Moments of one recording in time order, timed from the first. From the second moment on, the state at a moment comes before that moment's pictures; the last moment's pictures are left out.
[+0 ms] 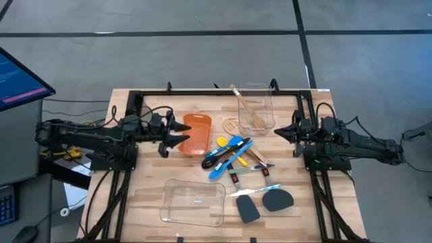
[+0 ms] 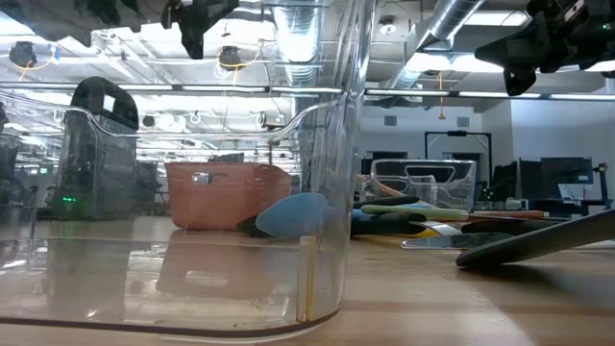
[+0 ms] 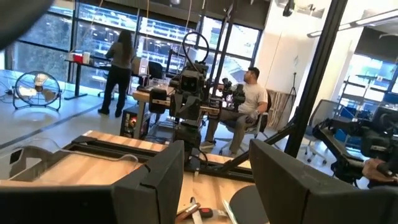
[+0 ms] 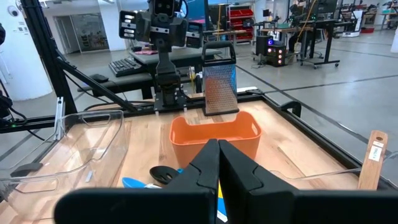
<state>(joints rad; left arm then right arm) 0.05 0.88 0.41 0.64 0.03 -0.22 -0.14 0.20 0.29 -0.14 0.00 0.07</state>
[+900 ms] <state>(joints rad) 0.07 1.39 0.91 0.55 0.02 -0.08 -0.14 0.20 0.29 -0.14 0.00 0.07</state>
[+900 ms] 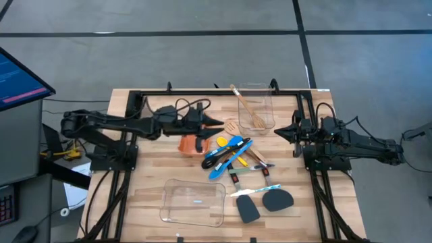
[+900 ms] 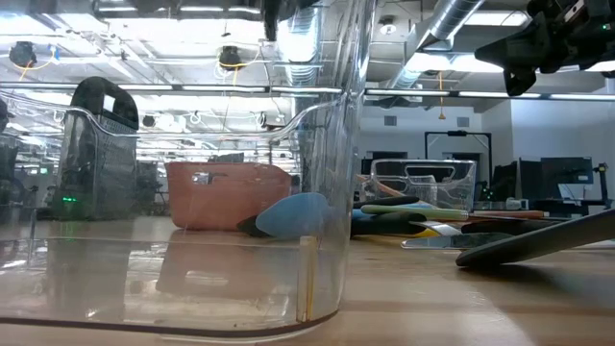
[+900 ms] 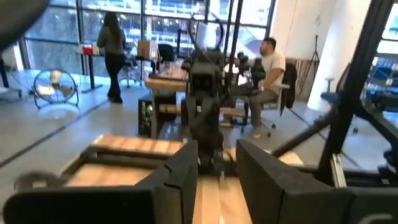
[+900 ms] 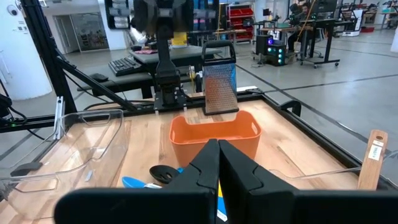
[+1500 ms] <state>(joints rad) 0.22 1.82 1.55 0.18 0.17 -0.03 -0.14 0.20 0.29 -0.14 0.00 0.07</state>
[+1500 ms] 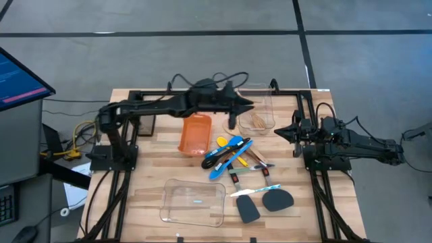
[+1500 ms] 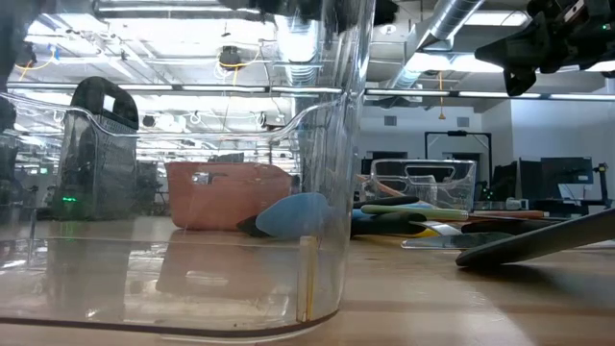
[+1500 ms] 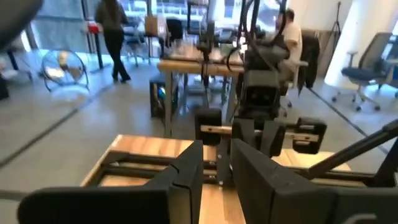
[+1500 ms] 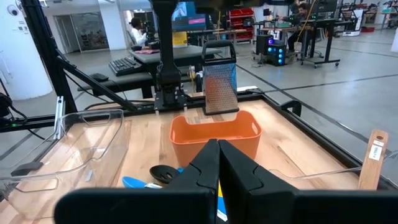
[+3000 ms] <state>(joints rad) 0.10 1.90 1.34 -0.18 0.12 -0.14 -0.14 0.20 0.29 -0.17 0.00 0.07</state>
